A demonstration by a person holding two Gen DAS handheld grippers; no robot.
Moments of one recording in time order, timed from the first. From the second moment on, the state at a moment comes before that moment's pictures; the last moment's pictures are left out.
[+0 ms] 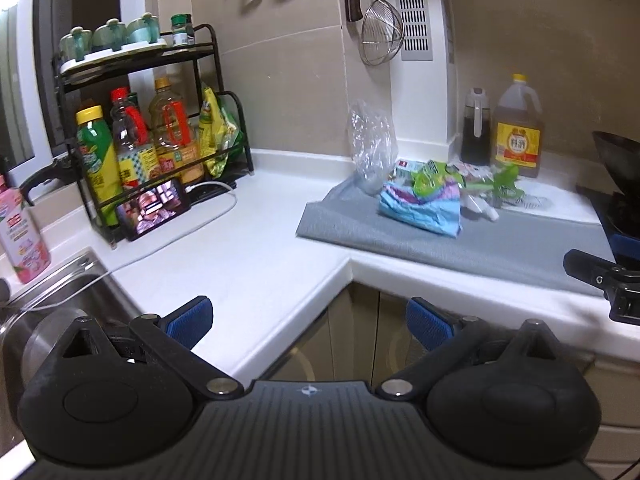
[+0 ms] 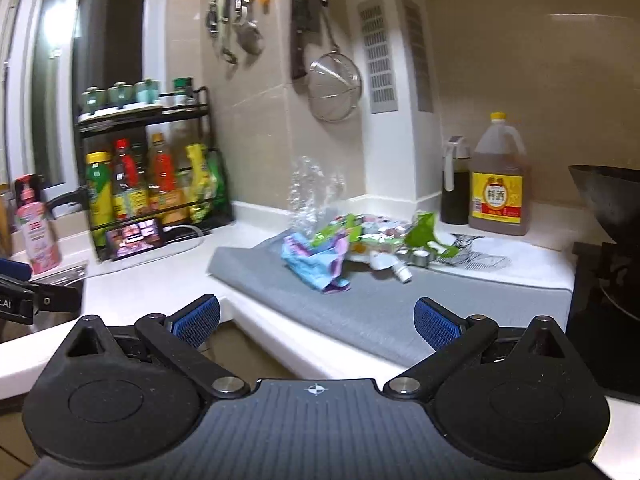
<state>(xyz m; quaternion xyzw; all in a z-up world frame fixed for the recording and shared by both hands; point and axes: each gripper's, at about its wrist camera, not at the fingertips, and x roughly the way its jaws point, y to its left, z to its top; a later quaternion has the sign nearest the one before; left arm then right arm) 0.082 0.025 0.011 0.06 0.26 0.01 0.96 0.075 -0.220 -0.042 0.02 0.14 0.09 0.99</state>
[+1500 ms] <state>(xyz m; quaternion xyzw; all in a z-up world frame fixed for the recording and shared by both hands) 0.368 -0.041 -0.045 -0.02 0.33 -0.07 0.94 0.347 -0.269 -0.077 0.28 0.19 0.06 0.94</state>
